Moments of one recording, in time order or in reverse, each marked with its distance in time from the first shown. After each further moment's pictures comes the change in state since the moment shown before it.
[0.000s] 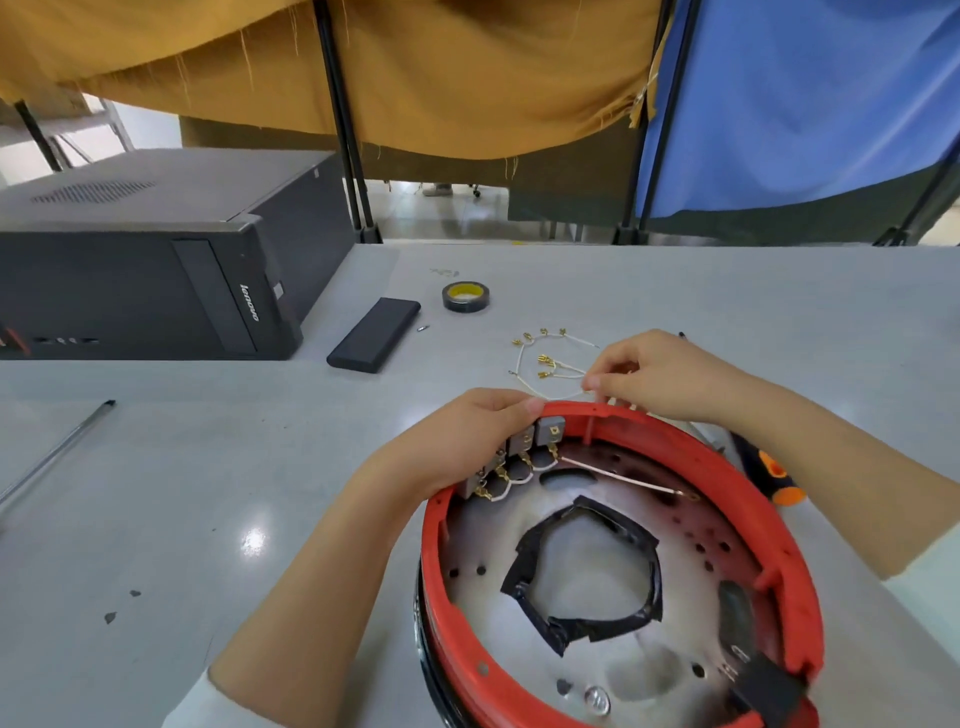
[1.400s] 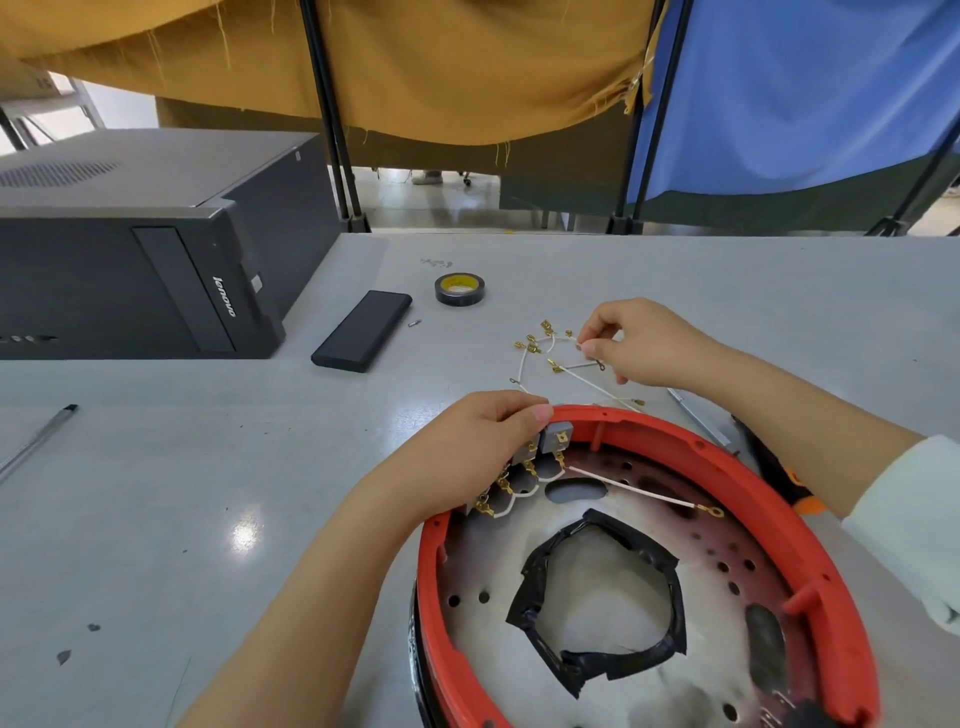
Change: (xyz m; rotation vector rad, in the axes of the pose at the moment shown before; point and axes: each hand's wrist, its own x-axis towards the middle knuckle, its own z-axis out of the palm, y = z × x) left_hand -0.001 0.000 0.003 0.066 0.054 0.000; right_hand 0.049 0.009 0.005 0.000 0.131 0.003
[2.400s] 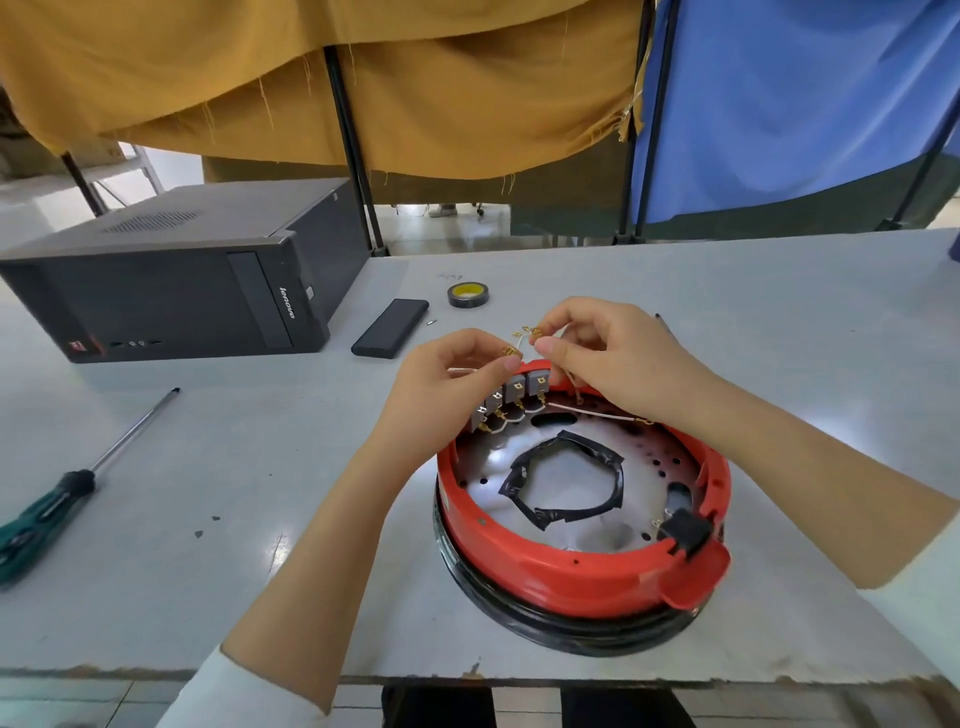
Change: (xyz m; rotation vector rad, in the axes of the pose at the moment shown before) left_hand -0.065 0.015 0.017 0.113 0.475 0.403; right_hand -0.140 -0.067 -0.012 0.308 0.116 -0.301
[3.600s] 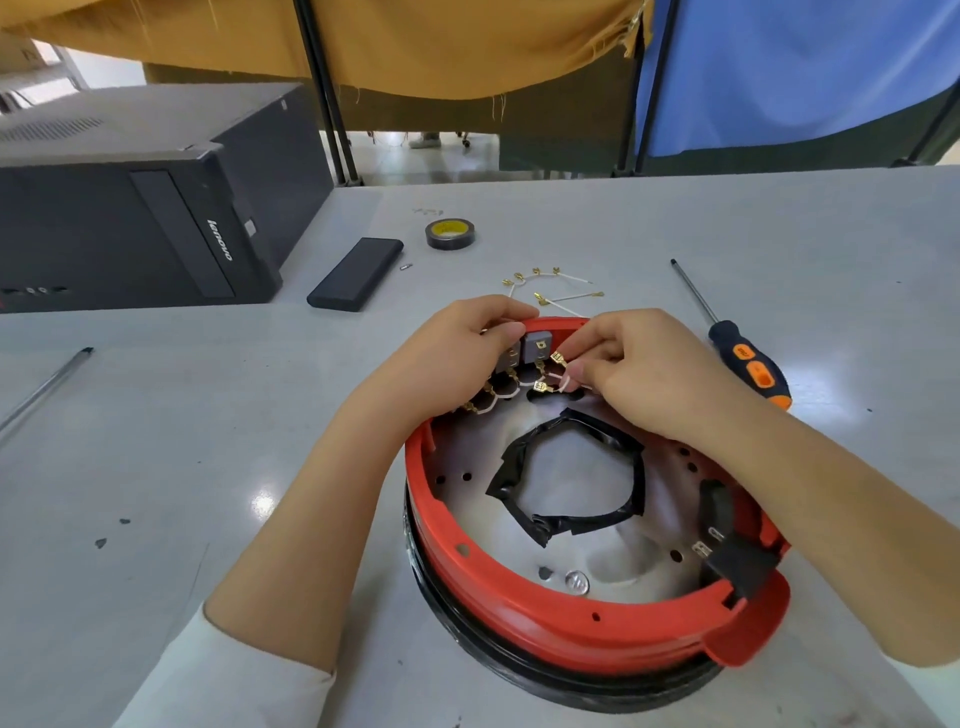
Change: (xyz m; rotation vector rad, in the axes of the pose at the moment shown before) left_hand 0.050 -0.035 0.024 0.194 -0.248 -0.160; right_hand 0.004 0.047 0.025 -0.051 -0.027 0.407
